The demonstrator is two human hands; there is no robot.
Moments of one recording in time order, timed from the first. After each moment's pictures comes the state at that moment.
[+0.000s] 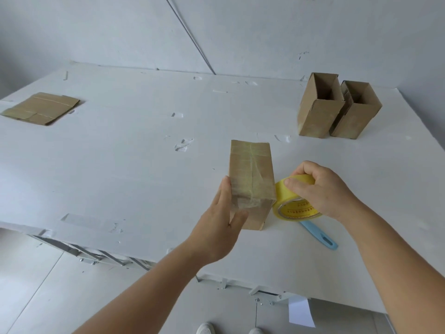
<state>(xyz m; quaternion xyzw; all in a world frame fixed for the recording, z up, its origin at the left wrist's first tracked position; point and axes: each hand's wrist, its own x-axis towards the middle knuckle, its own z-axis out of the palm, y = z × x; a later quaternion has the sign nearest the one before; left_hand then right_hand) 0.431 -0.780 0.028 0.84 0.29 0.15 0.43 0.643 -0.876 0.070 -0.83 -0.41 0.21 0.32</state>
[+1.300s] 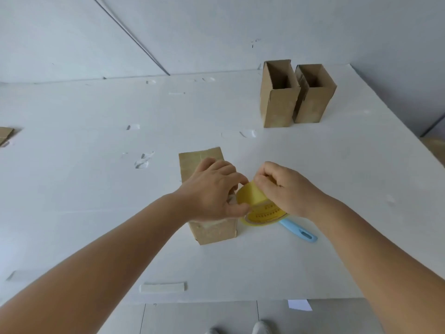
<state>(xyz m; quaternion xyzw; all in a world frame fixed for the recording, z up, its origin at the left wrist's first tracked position) 0.526 -0.719 0.062 0.99 0.02 0.05 0.10 0.654 -0.869 0.066 -0.80 -0.44 0.23 0.32</state>
